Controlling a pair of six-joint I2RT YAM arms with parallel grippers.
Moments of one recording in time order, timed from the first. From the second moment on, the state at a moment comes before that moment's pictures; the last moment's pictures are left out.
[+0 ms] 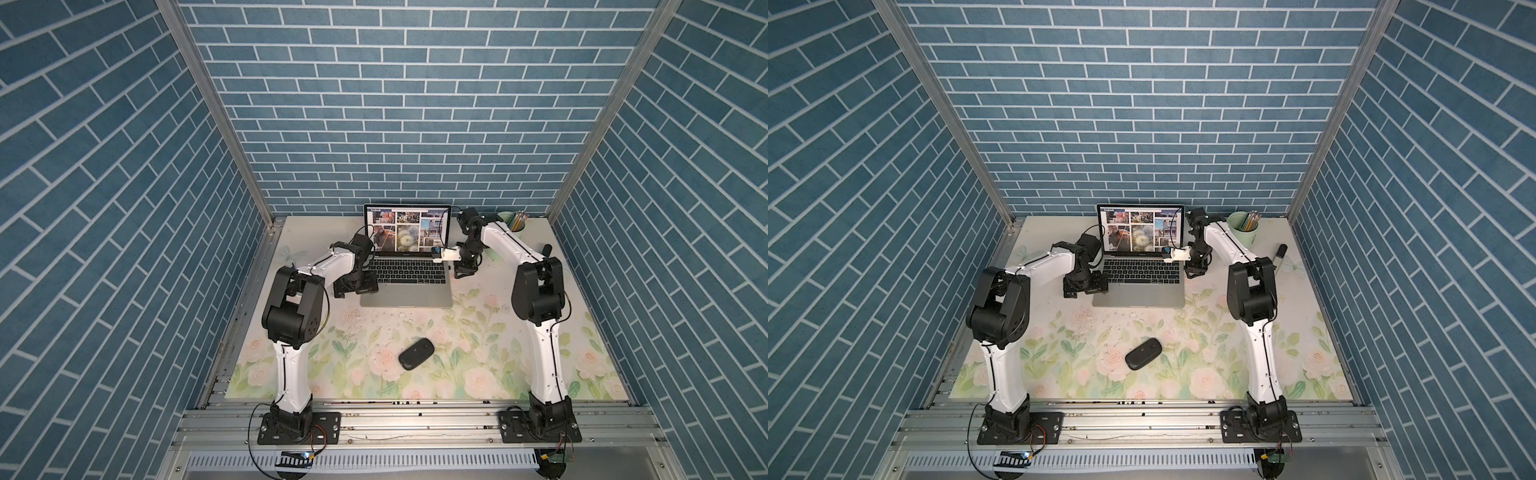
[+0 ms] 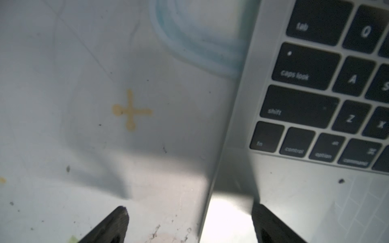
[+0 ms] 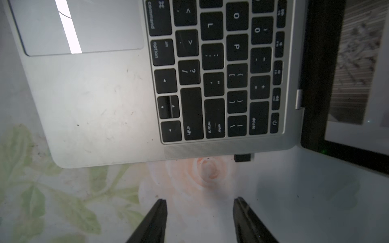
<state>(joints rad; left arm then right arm) -0.33 2.03 1.47 -0.87 -0.05 -0.48 0.36 2.33 2.07 -1.18 -0.18 -1.24</state>
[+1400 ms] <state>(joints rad) -0.33 2.03 1.48 -0.89 -0.09 -0.47 0.37 2.44 2.12 -1.06 -0.17 -1.31</state>
